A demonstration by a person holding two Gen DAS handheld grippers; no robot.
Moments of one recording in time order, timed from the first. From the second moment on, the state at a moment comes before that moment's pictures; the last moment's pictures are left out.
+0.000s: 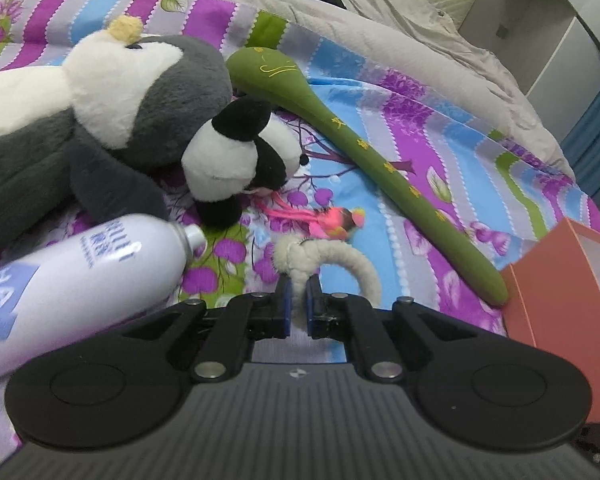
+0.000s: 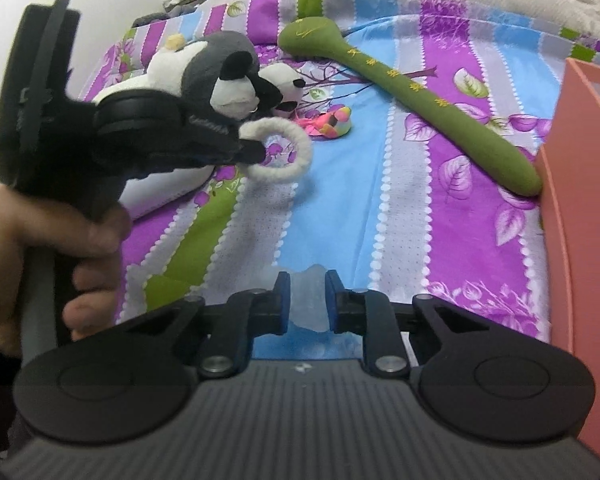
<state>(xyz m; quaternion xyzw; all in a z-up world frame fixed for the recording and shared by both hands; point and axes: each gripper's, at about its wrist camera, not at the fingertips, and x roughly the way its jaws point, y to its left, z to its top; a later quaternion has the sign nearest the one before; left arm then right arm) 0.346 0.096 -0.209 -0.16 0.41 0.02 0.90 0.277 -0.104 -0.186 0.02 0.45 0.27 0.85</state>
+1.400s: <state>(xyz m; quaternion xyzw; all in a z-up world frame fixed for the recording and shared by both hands) 0.102 0.048 -0.070 -0.16 0.36 -0.02 0.92 0.116 -0.166 -0.052 0.01 0.33 0.22 0.92</state>
